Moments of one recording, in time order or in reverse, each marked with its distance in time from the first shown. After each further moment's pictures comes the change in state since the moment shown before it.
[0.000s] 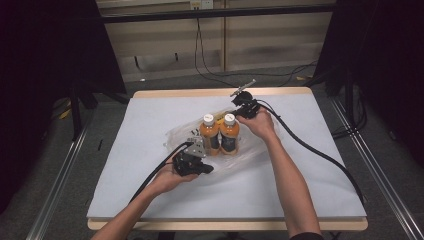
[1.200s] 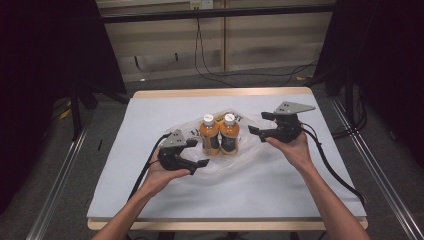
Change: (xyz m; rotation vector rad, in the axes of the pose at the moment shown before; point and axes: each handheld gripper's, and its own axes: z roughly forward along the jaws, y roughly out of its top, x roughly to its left) left arm 0.000 -0.005 -0.046 -0.308 0.184 -0.134; right arm 0.035 -0.089 -0.125 -0.436 -0.025 0.004
